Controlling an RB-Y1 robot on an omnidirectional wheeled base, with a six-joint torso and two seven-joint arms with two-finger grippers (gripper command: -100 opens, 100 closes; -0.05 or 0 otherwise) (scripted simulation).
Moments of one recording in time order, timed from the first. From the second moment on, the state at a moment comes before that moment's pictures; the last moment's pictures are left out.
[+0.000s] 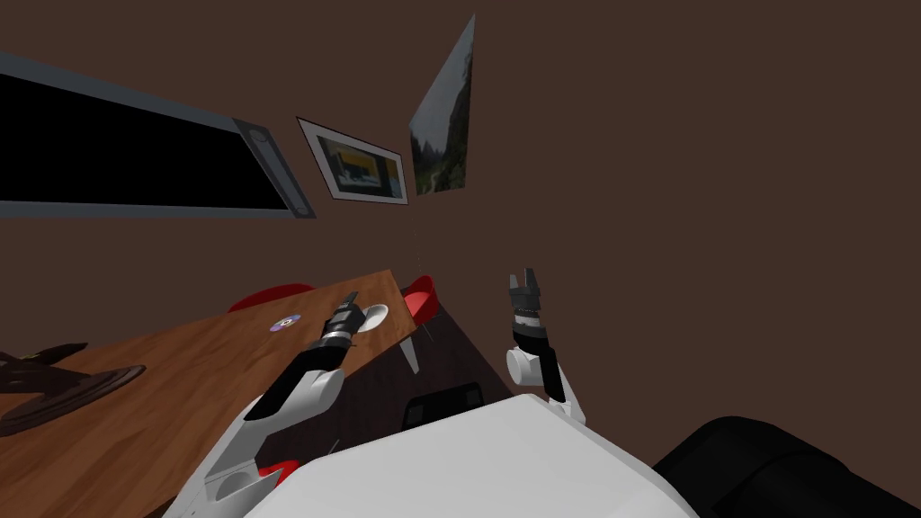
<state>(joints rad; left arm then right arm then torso) 0.29 0.17 0.15 -2.04 0.19 0.21 0.10 0.46 0.04 -0.01 -2.26 -0.07 -0.49 0.10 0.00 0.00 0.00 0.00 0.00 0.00</state>
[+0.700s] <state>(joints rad) 0.22 0.17 0.19 -1.94 0.24 0.41 0.13 0.46 0.04 -0.01 -2.26 -0.07 -0.49 0.10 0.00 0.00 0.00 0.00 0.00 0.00</state>
